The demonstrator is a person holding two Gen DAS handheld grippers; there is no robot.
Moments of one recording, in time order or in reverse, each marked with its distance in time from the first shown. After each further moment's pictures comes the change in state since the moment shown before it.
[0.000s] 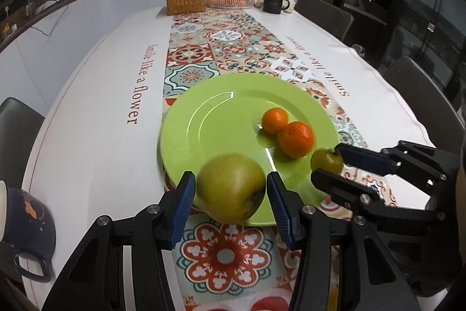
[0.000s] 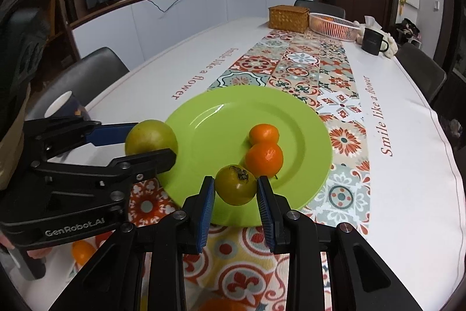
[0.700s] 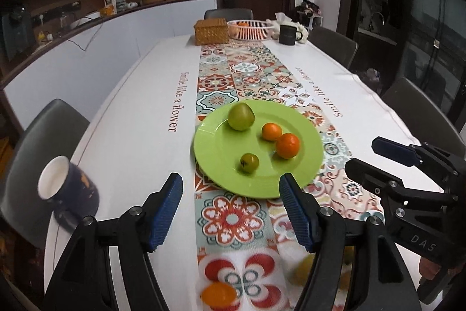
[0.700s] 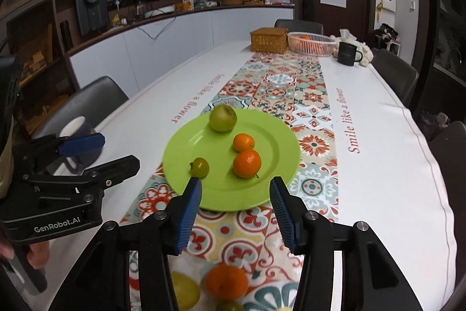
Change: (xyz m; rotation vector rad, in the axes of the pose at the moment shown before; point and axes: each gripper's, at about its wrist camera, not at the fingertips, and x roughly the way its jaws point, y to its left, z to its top) left arm -0.103 -0.017 -0.033 -0.045 -0.148 0.105; right arm -0.090 0.004 -0.016 0.073 -0.119 -0.051
